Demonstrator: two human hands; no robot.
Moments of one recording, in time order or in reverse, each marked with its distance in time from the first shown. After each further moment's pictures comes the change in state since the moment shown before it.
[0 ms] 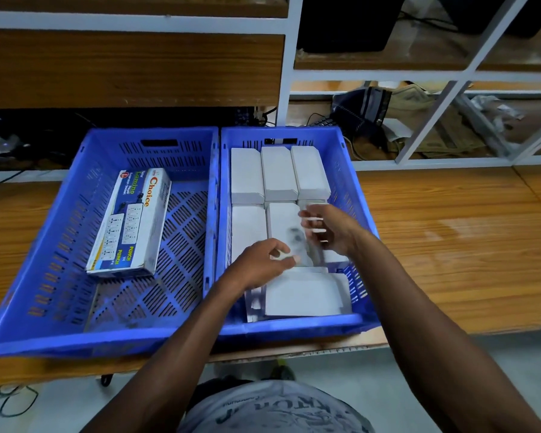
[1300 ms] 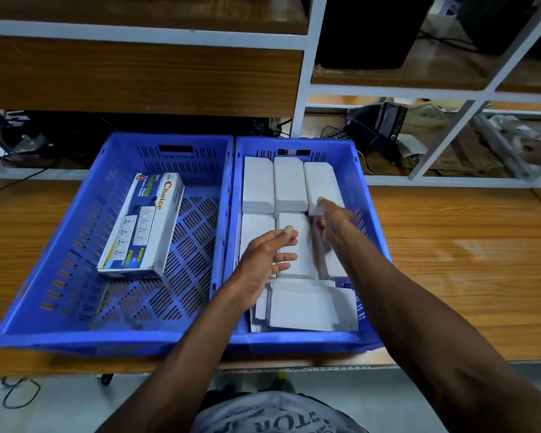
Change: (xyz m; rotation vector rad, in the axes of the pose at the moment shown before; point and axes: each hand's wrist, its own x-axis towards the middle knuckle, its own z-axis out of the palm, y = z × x) left_hand -0.009 0.018 -0.002 -0.764 0.129 0.027; right_hand 0.051 -0.028 0.031 0.377 0.465 -0.069
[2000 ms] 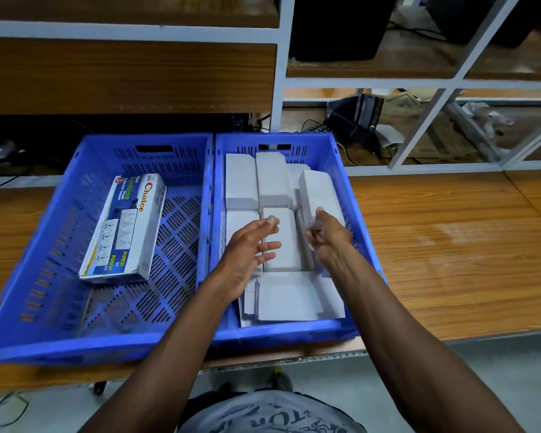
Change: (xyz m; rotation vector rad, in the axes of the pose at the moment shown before) left_hand 0.006 0.003 0.000 -0.034 -0.010 0.010; right_hand -0.026 0.031 -0.043 0.294 -0.025 0.077
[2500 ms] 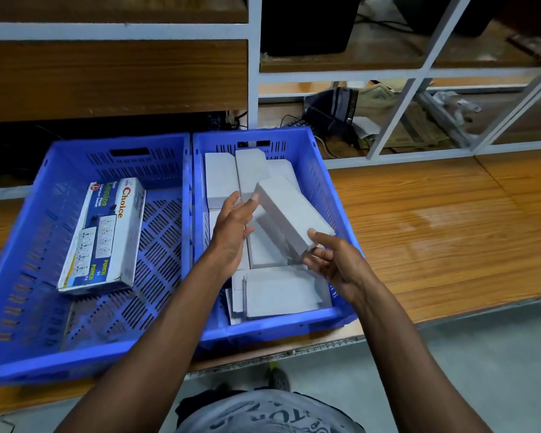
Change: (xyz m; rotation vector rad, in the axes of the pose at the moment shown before) left_hand 0.031 0.012 0.010 -0.049 0.070 0.070; right_hand -0.058 -0.008 -0.085 -0.190 -0.355 0.025
